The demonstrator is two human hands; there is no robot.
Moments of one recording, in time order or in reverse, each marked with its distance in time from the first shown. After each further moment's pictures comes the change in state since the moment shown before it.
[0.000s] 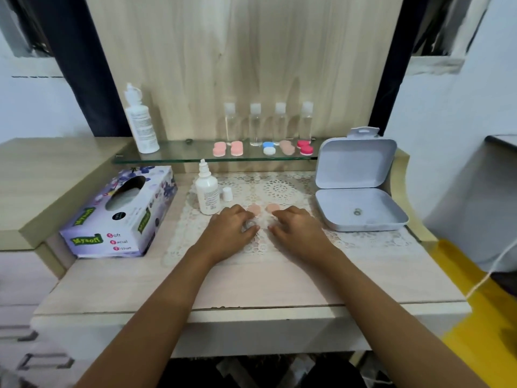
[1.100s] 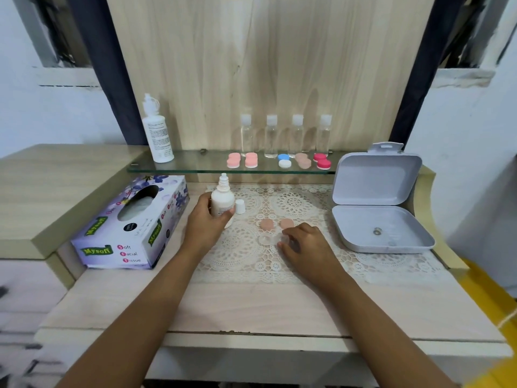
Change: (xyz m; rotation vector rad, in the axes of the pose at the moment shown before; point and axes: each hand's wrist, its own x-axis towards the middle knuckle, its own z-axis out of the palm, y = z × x) left_hand 0.013 -0.045 -0.020 -0.653 0.420 -0.367; right_hand 0.005 0.005 0.017 0.125 0.066 -0.045
